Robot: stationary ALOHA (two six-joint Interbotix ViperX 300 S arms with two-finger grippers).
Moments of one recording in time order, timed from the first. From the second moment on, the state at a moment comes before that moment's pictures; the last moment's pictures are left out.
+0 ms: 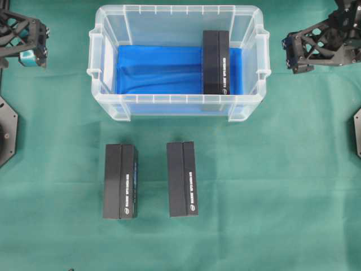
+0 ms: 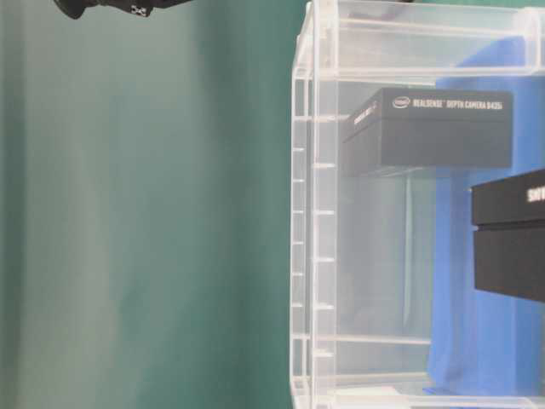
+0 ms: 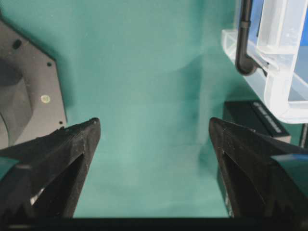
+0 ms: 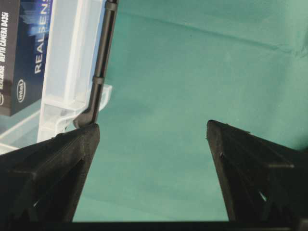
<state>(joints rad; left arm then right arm) 0.36 -0.55 0.45 0.05 1.50 -1.21 -0.28 -0.43 0.50 -0.15 1.20 1.28</state>
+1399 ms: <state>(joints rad) 0.36 -0.55 0.45 0.04 1.47 -1.18 -0.21 0.02 0.07 -0.15 1.11 1.35</state>
